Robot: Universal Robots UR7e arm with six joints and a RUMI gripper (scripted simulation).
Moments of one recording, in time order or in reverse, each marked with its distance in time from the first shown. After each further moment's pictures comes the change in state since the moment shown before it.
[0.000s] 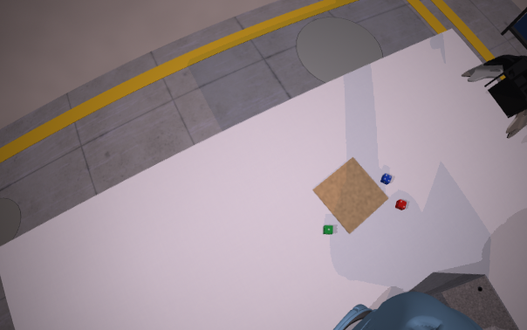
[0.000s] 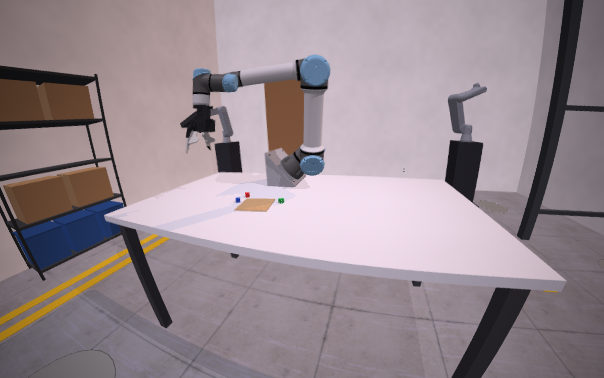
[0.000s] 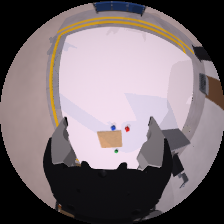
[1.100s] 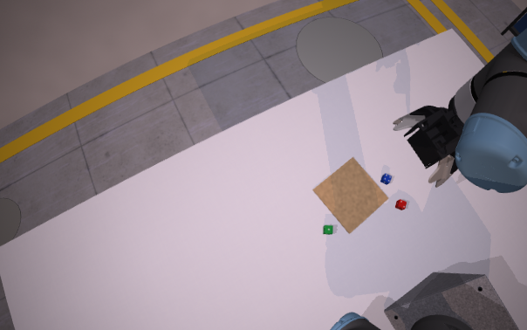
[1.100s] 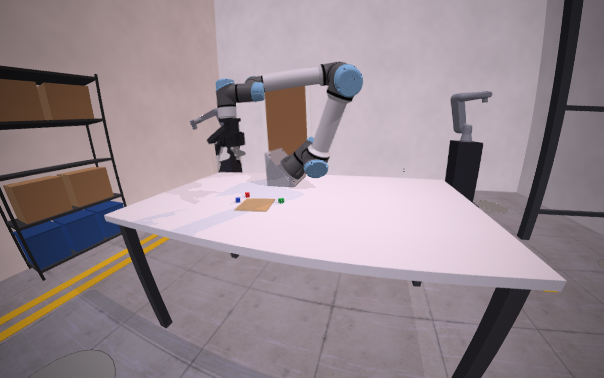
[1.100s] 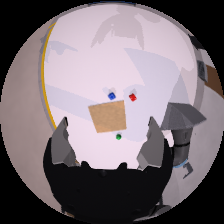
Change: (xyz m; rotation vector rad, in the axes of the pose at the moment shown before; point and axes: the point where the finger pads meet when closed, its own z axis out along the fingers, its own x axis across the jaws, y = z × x) arm 0.000 0.173 0.058 -0.098 0.064 0.050
